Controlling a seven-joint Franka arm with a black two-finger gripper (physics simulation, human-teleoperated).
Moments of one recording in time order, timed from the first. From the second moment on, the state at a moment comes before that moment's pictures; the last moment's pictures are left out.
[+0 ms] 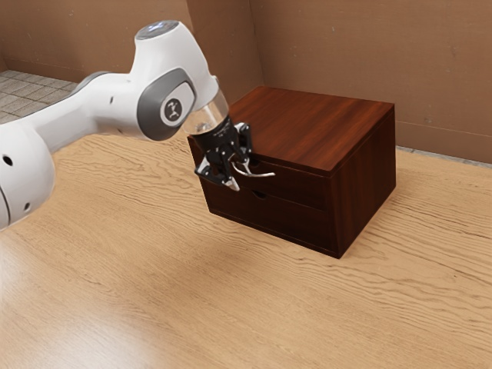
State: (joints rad) arm 0.15 0.27 -0.06 -1.43 -0.02 1.96 -1.41
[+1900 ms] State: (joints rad) arm 0.15 -0.10 -0.05 -1.90 -0.02 2.05 -1.43
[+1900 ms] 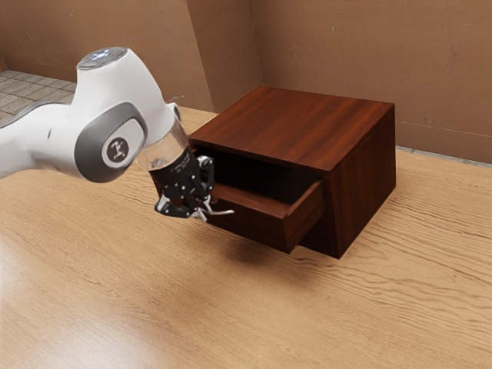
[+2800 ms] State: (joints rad) arm 0.16 -0.22 -0.05 -2.03 -0.02 2.05 -1.46
